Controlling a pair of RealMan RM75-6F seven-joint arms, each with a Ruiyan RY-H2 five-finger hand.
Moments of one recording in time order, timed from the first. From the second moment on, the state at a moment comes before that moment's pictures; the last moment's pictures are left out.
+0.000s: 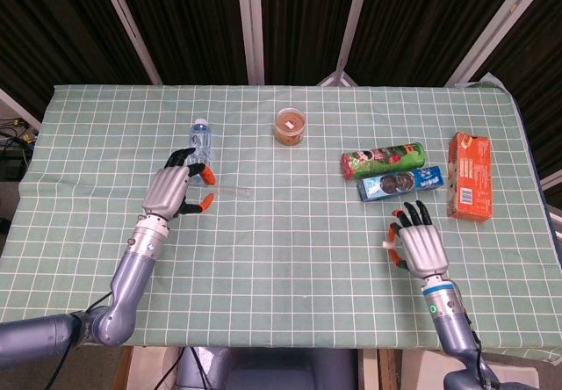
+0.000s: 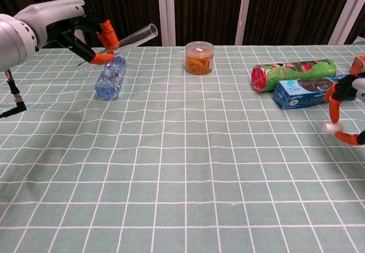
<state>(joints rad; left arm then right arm) -0.76 -1.49 -0.33 -1.72 0.86 1.14 0.30 0.37 -1.47 0.14 -1.50 -1.30 1.23 -0.39</state>
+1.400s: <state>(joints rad) -1.06 -1.87 -0.59 -1.52 0.35 1.25 0.57 0.64 -1.44 0.28 -1.33 -1.60 1.34 -0.51</state>
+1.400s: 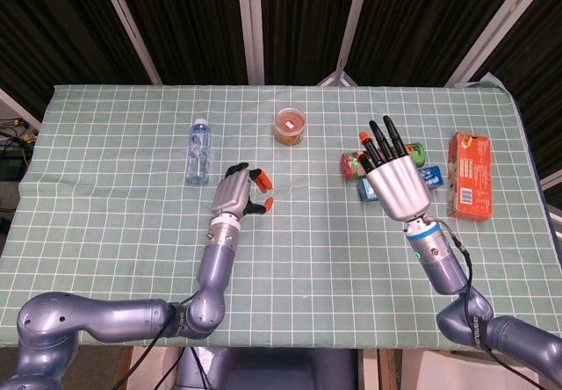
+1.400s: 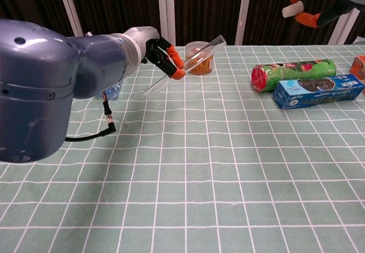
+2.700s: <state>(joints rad) -1.15 -1.90 -0.69 -1.48 0.15 1.28 0.69 0.70 -1.55 0.25 -1.19 -1.60 1.36 -0.49</state>
